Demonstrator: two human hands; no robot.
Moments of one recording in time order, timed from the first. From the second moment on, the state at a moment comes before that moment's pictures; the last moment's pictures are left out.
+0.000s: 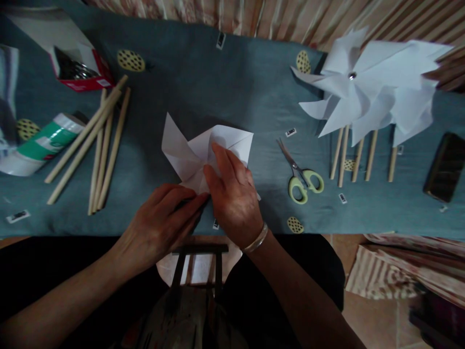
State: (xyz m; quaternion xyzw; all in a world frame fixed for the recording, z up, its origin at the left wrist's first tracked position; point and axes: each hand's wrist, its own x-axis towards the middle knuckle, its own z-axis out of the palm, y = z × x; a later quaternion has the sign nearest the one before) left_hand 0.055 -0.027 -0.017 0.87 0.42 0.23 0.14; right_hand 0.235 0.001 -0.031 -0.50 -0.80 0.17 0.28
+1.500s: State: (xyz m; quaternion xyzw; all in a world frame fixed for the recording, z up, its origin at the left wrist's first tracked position) left_hand 0.057 -0.010 -0.016 0.87 0.40 0.26 0.08; right_hand 0.264 0.054 -0.022 -0.54 -0.80 0.13 0.23
